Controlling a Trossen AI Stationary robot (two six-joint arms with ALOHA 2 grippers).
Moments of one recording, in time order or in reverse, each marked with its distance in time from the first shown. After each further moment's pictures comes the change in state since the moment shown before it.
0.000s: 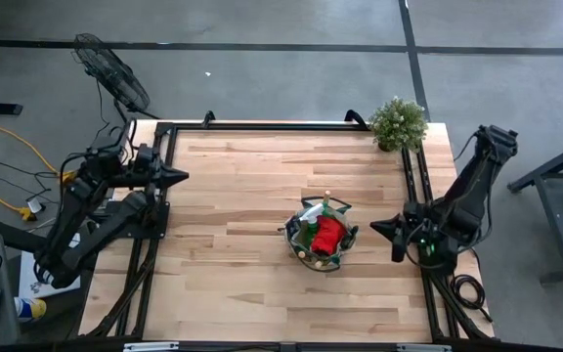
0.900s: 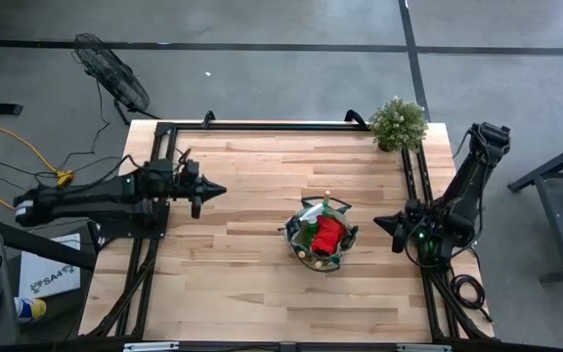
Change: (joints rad) left arm -0.716 0.290 -0.331 0.648 -0.666 -0.184; right arm 0.083 -0.072 -0.228 -0.114 0.063 0.370
